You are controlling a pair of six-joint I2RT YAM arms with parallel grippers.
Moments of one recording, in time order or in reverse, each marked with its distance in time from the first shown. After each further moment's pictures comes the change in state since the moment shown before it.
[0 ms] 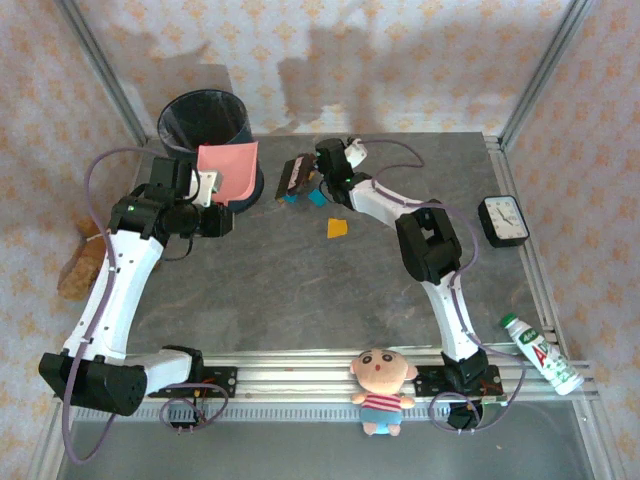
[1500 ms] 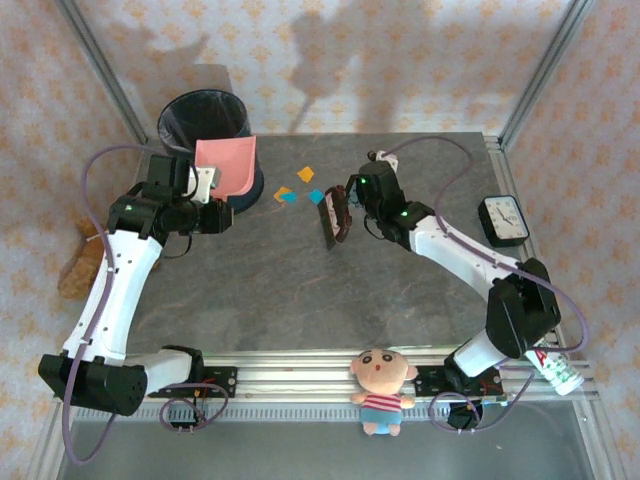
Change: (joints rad) left arm 0.006 0.000 0.018 0.018 -0.001 -0.004; right arm 0.025 -0.758 -0.642 -0.107 -0.116 -0.491
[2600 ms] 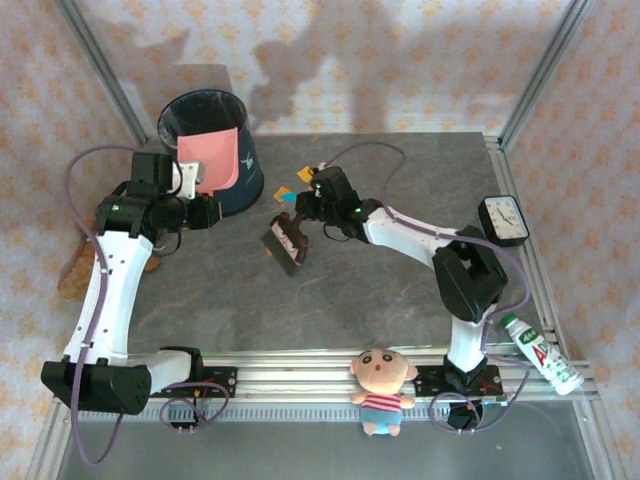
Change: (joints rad) left arm 0.087 -0.006 0.021 -0.007 0.023 0.003; right arm 0.113 0.301 0.172 0.018 -0.259 -0.052
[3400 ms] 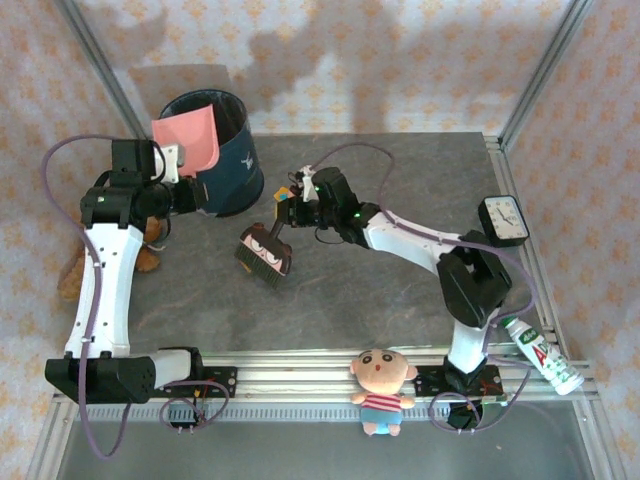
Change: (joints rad) left arm 0.100 0.040 0.096 0.017 -0.004 -0.034; right arm 0.045 -0.003 -0.003 0.126 -0.330 -0.017
